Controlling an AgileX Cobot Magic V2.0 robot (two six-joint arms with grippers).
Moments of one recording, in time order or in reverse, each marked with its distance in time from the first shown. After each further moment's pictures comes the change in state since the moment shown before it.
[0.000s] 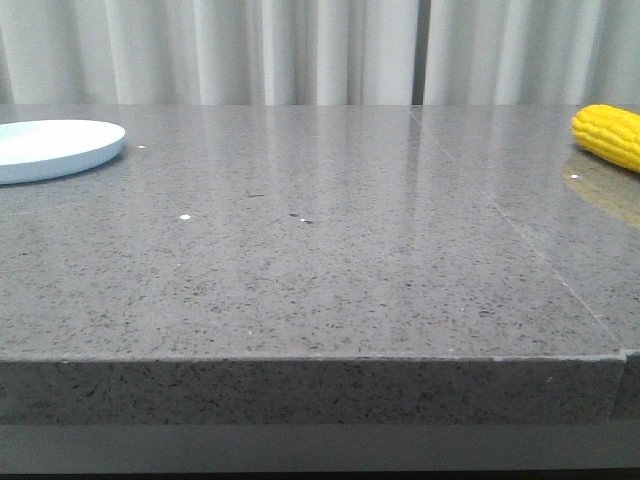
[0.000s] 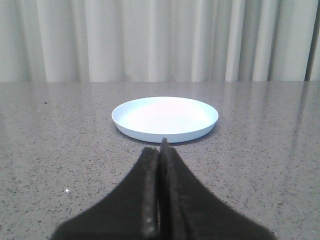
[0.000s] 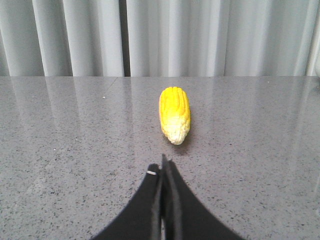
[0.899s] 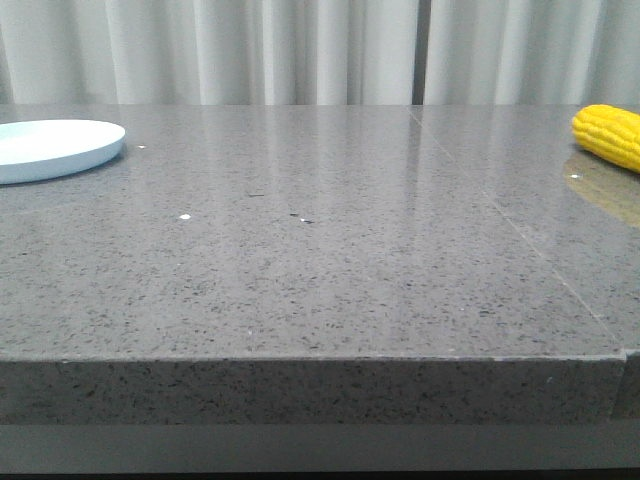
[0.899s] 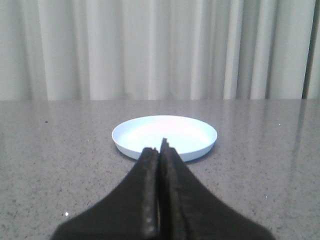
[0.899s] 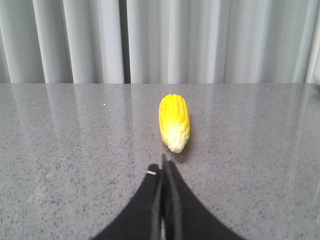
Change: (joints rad) left arm 0.000 0.000 0.000 0.000 -0.082 0.000; right arm 0.000 0.000 -0.013 0.000 -0.023 0.000
